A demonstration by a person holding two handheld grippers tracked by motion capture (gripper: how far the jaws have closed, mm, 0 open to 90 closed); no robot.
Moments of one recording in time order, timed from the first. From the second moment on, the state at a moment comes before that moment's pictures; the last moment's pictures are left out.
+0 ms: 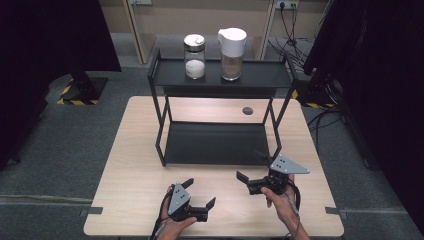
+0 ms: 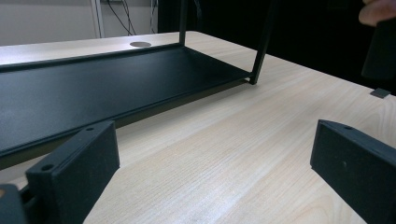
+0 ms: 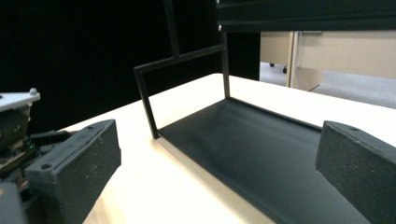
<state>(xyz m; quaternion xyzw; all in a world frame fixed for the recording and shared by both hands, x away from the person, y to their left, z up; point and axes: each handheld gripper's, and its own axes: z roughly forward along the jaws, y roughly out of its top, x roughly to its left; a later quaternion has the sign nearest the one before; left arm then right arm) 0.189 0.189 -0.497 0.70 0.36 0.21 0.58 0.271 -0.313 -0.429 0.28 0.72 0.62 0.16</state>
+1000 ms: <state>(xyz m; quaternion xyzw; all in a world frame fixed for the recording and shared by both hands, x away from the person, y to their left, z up) 0.187 0.191 -0.497 0.69 0.36 0.22 0.59 0.254 -0.316 -0.475 0.28 0.73 0.61 0.14</state>
